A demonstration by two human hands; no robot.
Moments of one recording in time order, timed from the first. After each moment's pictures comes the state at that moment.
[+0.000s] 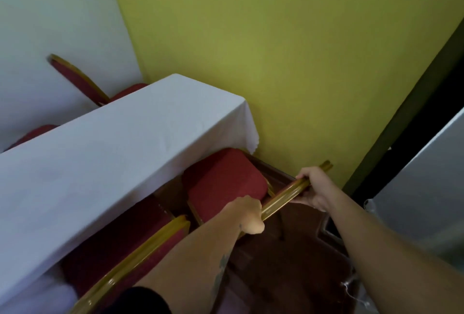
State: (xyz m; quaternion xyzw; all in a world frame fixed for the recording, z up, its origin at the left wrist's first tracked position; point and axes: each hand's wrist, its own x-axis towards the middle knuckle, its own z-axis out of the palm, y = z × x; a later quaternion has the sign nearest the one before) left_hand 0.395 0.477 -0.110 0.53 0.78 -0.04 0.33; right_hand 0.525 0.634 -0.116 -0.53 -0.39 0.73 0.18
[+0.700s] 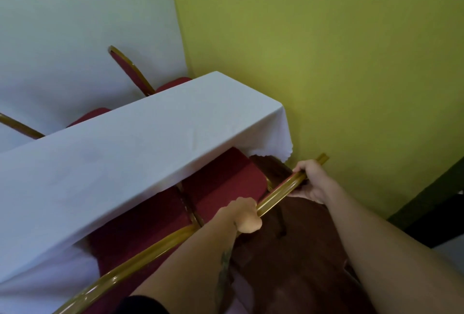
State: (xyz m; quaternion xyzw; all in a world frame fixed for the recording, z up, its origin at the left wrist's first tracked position) left_hand 0.344 0.498 -0.119 0.37 0.85 0.05 0.37; right_hand 0.424 0.691 -0.116 -0.47 -0.47 0.74 0.07
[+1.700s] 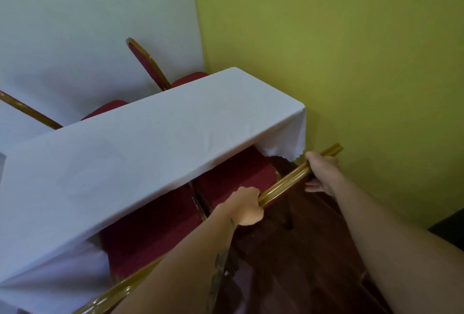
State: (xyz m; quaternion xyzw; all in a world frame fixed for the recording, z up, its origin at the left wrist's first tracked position) left_hand 0.274 0.494 -0.142 0.35 0.86 0.16 0.34; right_hand 0.355 0.696 -0.114 -0.53 -0.60 0.59 0.09
